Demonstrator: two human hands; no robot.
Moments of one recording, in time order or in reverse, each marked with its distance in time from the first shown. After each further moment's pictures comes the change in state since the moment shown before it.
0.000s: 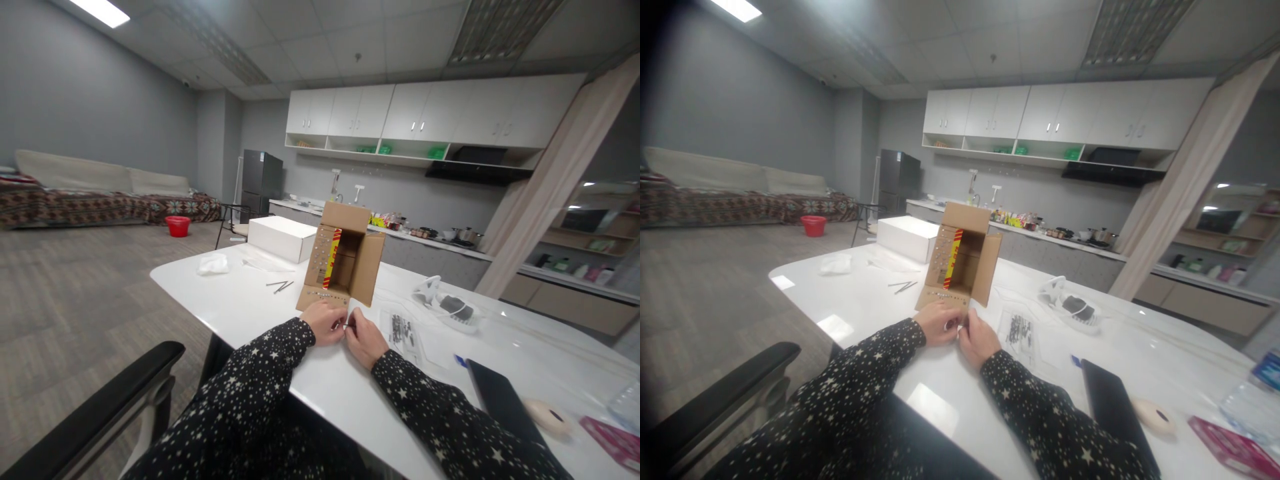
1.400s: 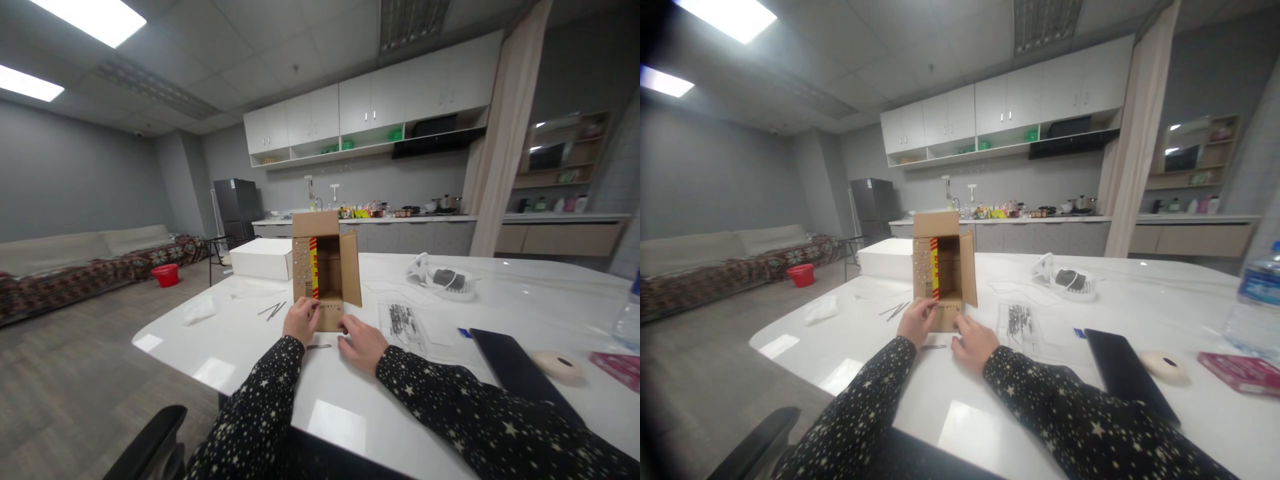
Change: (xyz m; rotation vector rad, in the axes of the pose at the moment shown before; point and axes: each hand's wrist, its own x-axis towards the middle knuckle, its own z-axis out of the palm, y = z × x) left_hand 0.004 -0.051 0.014 -0.049 0.470 -0.203; right_hand -0.005 -0.008 -0.004 -0.031 0.017 -0.064
